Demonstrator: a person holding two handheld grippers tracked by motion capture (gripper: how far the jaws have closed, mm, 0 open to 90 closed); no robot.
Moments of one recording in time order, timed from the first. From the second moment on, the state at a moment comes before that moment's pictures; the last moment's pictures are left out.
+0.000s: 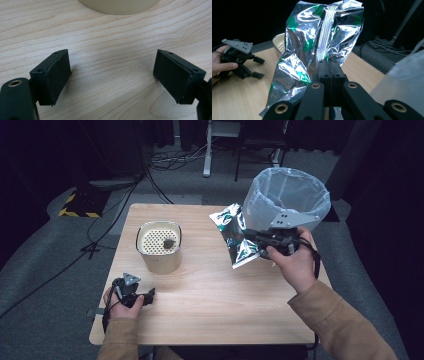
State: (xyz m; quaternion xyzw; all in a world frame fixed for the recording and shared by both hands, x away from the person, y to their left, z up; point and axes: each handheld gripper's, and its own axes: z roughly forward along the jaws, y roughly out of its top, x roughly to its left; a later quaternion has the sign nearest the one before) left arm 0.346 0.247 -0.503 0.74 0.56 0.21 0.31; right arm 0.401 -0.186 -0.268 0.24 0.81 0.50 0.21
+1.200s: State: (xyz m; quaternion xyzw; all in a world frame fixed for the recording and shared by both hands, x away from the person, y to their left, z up) left arm 0.350 0.246 -0.503 0.75 0.56 0.20 0.31; right arm 0.477 -0.287 -0.176 0.36 0.73 0.46 0.35
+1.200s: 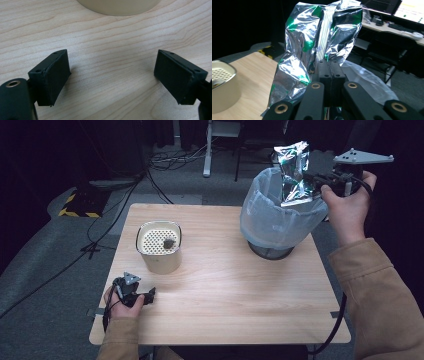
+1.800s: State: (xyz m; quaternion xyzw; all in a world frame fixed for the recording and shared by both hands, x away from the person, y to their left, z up) left arm 0.352 0.245 -0.503 0.75 0.56 0.20 0.30; right arm 0.530 -0.286 -0.203 0.40 0.75 0.39 0.36
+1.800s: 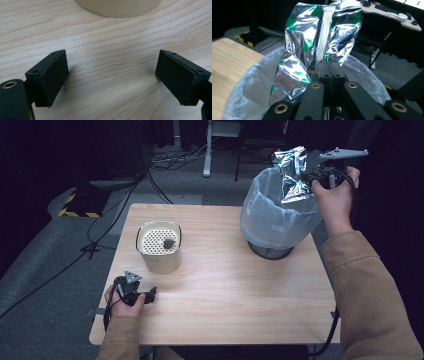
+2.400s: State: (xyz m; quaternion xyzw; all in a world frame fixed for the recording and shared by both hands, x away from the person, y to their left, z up) left arm 0.353 0.244 -0.503 0.75 0.56 0.20 0.30; right arm 0.536 -0.287 -0.212 0.43 0.71 0.42 0.38
